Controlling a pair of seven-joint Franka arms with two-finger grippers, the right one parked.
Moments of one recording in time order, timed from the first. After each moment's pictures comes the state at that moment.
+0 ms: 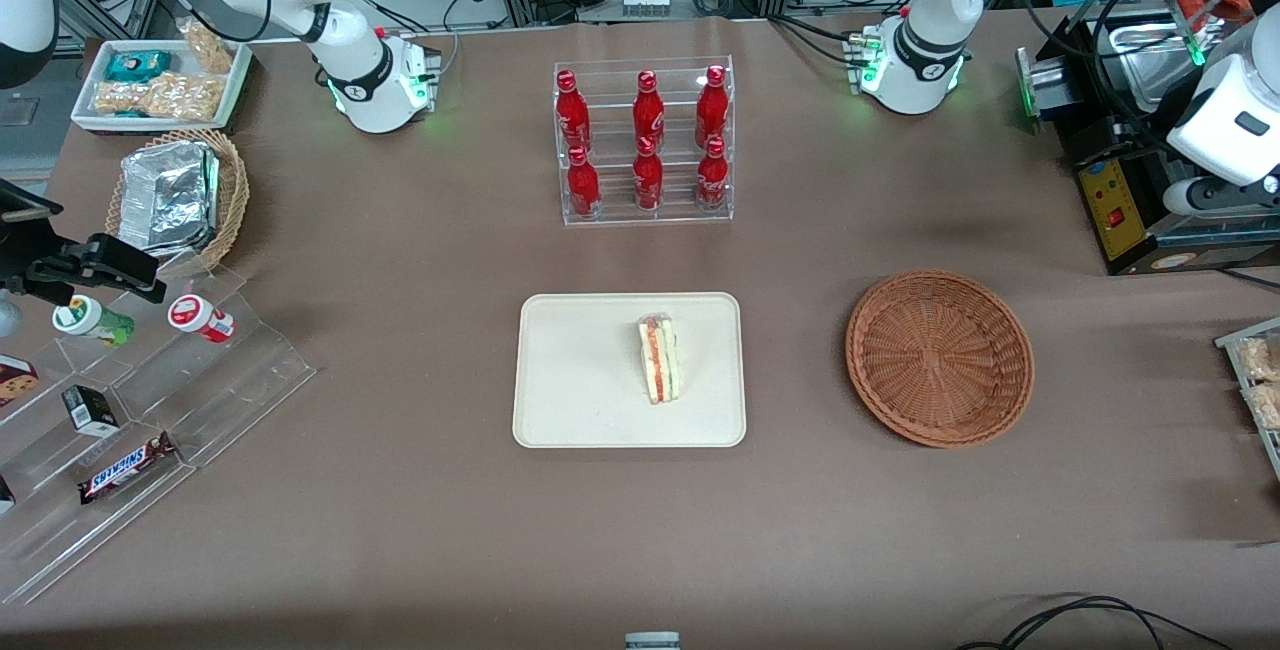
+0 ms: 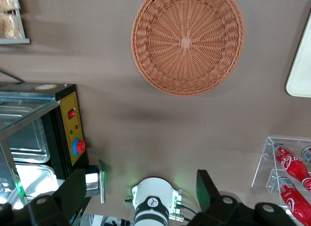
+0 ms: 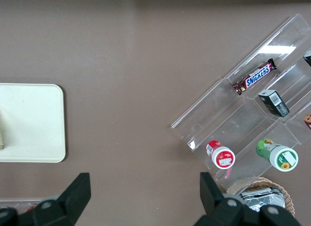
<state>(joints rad) 0.09 -0.02 -0.16 -1.53 0.07 1.28 -0.12</state>
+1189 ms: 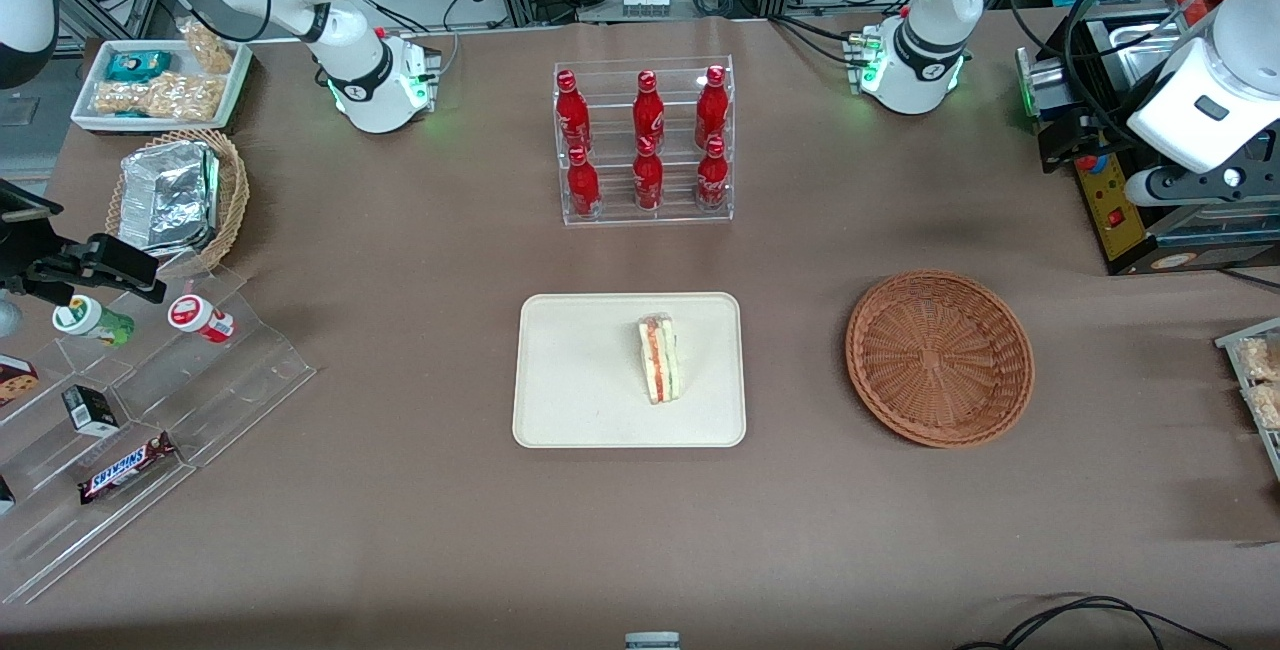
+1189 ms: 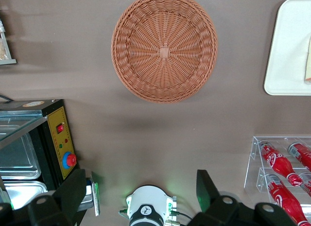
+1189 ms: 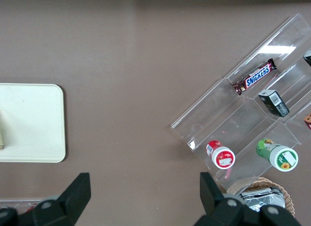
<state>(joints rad) 0.12 -0.02 -0.26 -1.51 0.04 1.31 -0.12</state>
